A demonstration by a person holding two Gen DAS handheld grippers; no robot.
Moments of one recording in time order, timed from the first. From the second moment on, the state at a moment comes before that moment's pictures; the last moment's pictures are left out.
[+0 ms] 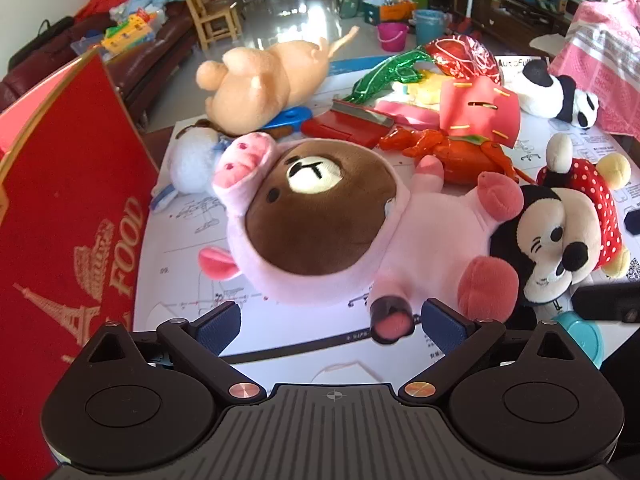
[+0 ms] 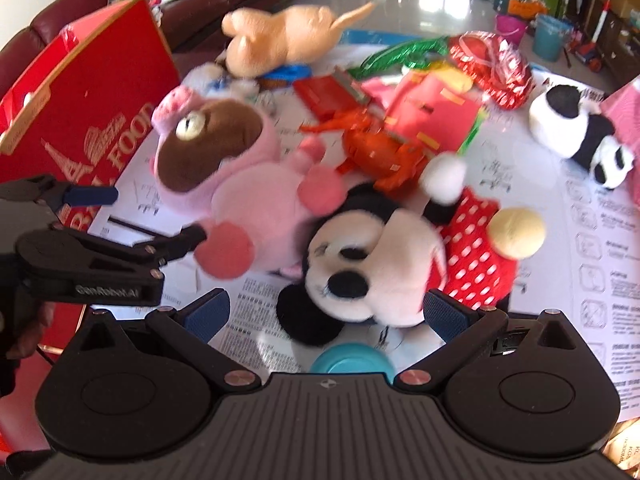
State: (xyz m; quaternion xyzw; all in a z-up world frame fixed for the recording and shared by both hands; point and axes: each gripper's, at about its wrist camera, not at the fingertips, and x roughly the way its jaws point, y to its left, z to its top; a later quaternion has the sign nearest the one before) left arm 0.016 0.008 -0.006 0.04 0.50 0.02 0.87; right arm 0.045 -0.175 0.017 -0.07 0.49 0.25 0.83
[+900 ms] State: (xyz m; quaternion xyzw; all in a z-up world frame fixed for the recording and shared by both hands) left arm 0.023 0.032 -0.053 0.02 0.52 -0.01 0.85; right arm 0.132 -0.095 -0.031 0.00 0.51 0.29 0.81
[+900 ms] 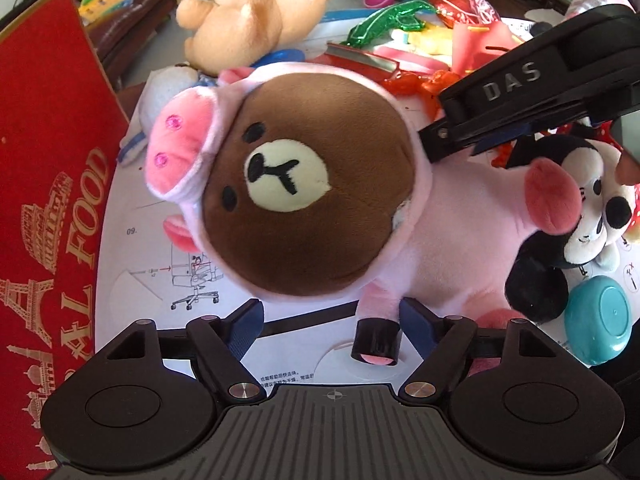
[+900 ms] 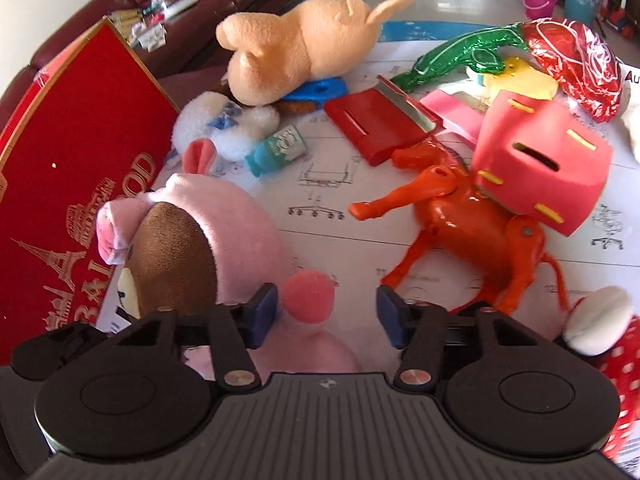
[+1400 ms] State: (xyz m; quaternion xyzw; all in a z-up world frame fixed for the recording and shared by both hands) left arm 0.035 0.024 -0.065 0.01 0.56 -0.02 0.83; right arm 0.128 -0.093 -0.037 0.03 0.50 0.30 0.81
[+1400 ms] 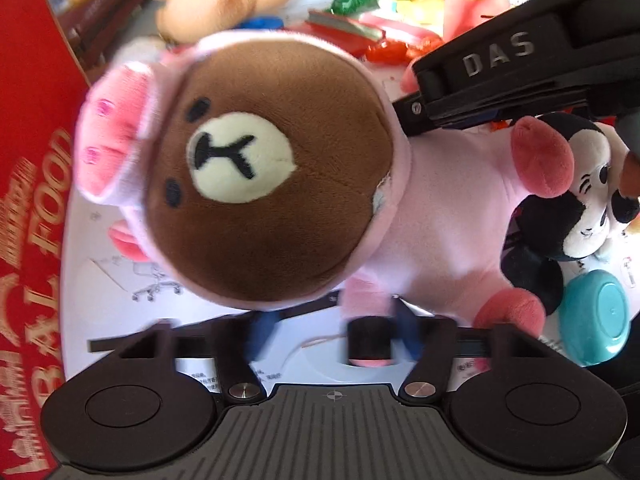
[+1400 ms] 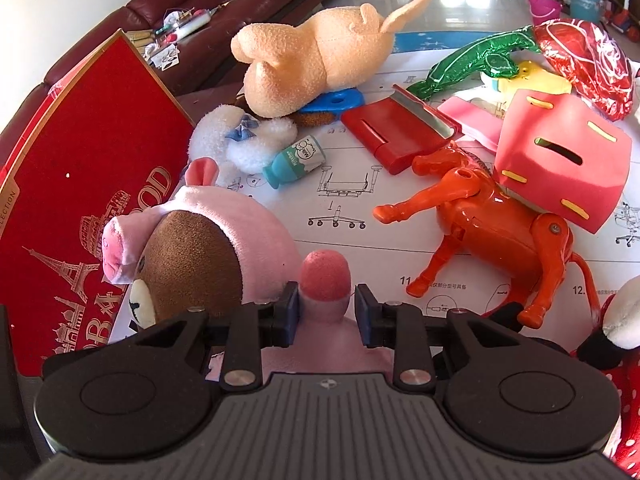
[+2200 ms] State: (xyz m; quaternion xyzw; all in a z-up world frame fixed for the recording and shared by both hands) left arm 0.032 0.007 -0.056 -0.01 0.57 0.01 0.82; right arm 0.120 -0.093 -0.038 0.04 0.49 0.31 0.82
